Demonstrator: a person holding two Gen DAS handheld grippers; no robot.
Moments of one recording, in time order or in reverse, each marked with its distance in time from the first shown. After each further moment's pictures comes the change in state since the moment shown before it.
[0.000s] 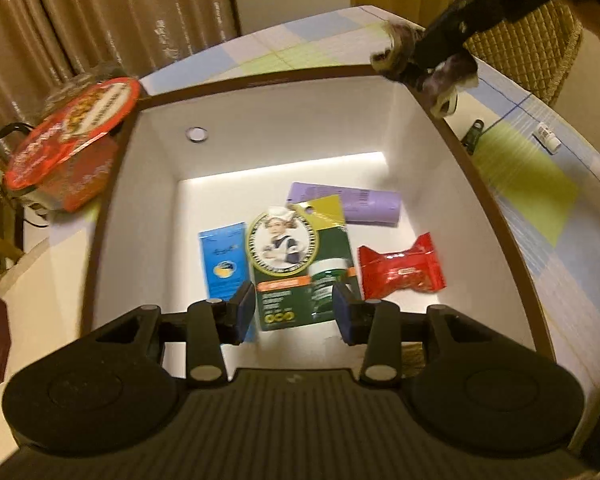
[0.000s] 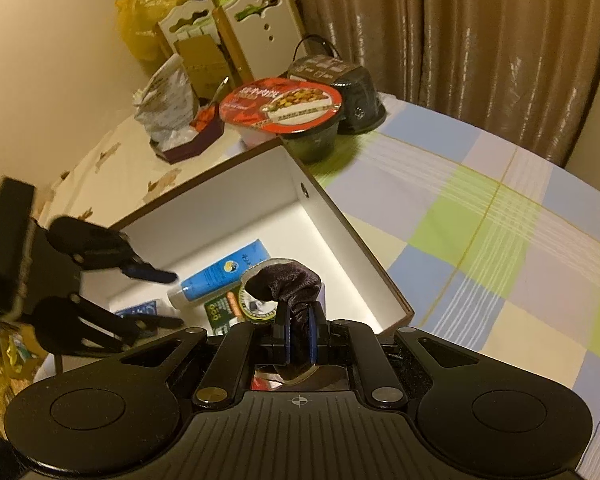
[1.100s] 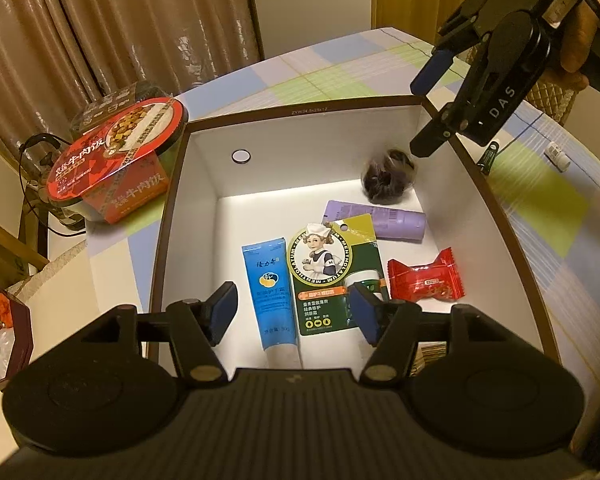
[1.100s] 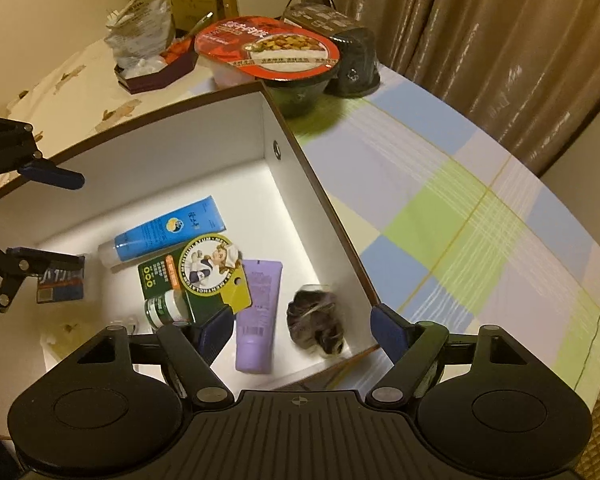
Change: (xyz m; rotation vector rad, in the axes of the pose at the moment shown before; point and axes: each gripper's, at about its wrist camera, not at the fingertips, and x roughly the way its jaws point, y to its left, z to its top) left arm -0.025 0.019 0.002 -0.012 -0.051 0.043; right arm 0.056 0.011 0.011 -0.160 0.152 -0.189
